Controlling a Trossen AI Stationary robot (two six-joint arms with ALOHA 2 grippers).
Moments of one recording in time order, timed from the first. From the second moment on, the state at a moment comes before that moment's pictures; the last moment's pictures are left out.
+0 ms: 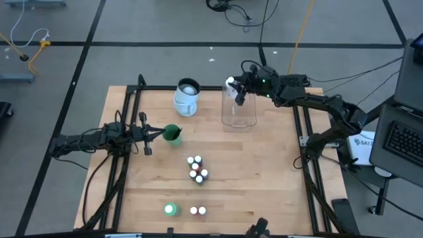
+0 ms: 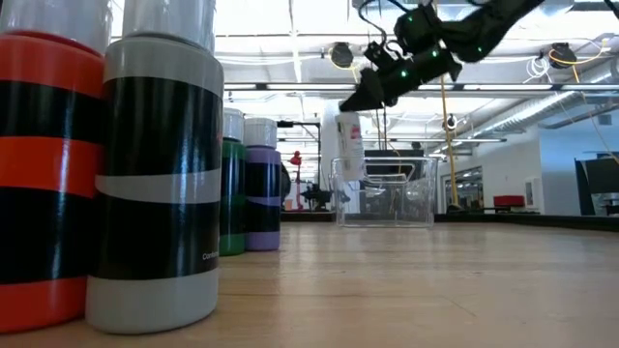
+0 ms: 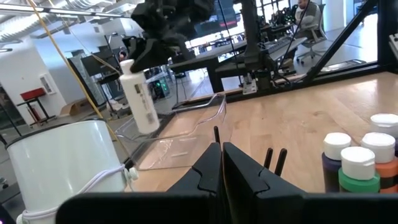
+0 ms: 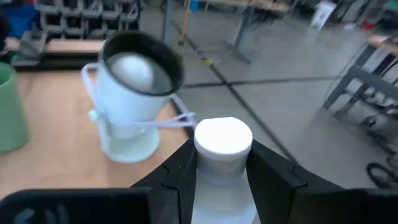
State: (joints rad) left arm 0.08 0.02 0.02 0.00 -0.11 0.28; right arm -0.62 1.47 0.96 0.26 -0.13 -0.24
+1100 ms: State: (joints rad) left arm 0.08 0.02 0.02 0.01 -0.14 0.27; right arm -0.70 1.77 0.87 0.68 -0.08 -0.16
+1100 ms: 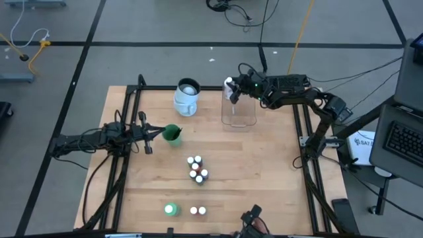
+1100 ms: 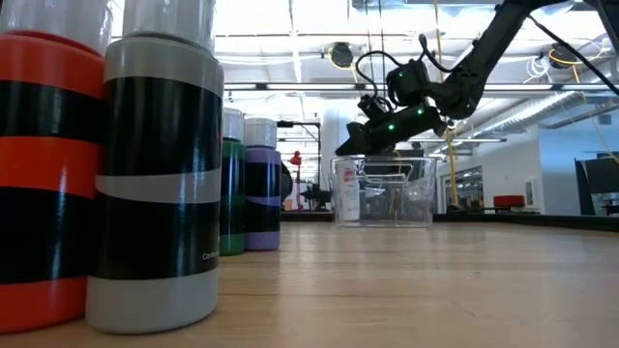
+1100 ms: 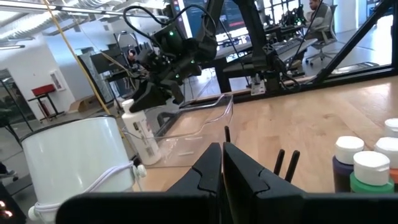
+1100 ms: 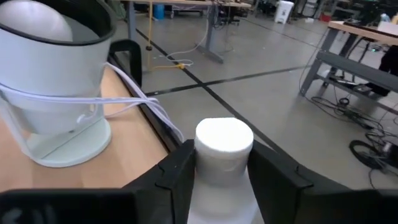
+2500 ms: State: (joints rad) left arm 0.08 0.02 0.02 0.00 -0.14 0.20; right arm -0.33 0.24 0.26 0.10 -0.26 -0.04
